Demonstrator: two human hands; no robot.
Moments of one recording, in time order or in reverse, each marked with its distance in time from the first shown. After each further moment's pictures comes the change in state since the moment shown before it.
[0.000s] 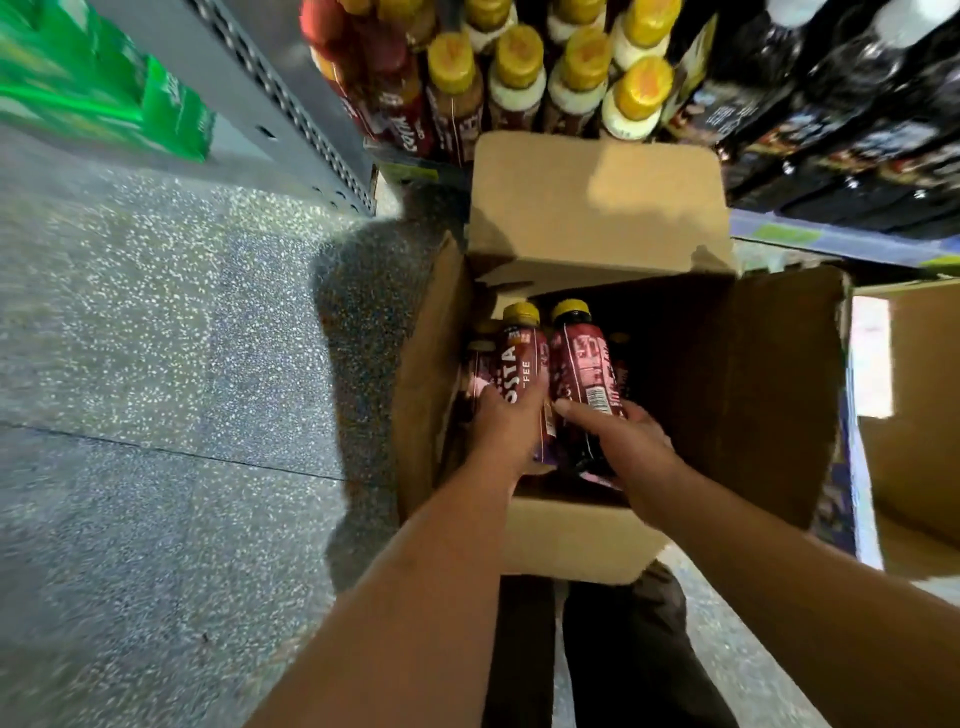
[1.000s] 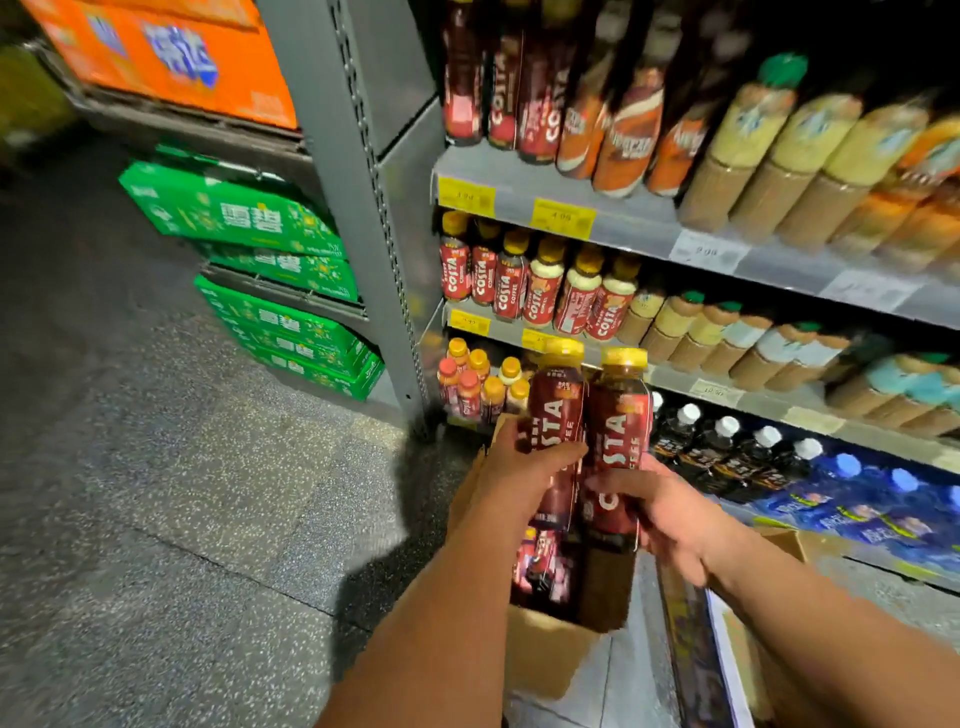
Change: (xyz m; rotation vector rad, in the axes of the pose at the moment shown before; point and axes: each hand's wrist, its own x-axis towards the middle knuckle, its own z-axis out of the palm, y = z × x) left_hand -0.349 0.105 -0.037 -0.120 -0.085 0.601; right_hand -0.355 -0.107 -0.105 -0.005 -0.523 -0.584
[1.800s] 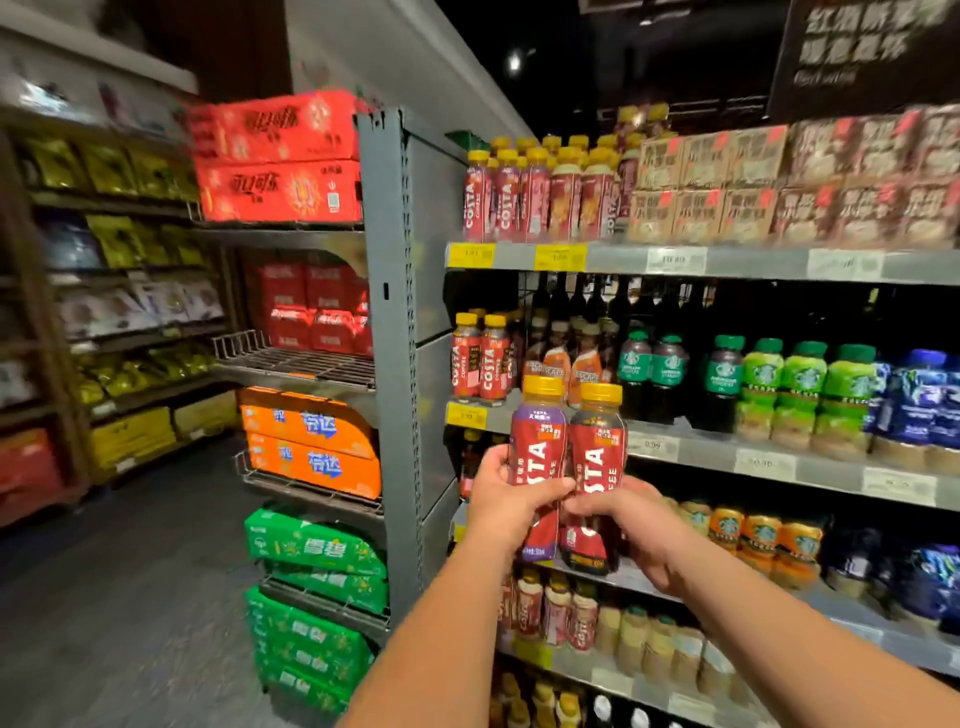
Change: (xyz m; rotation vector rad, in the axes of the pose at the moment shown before) left_hand -0.216 0.278 -0.003 -0.153 -0.028 0.750; right_hand -0.200 -0.243 0.088 -0.204 0.146 -0.600
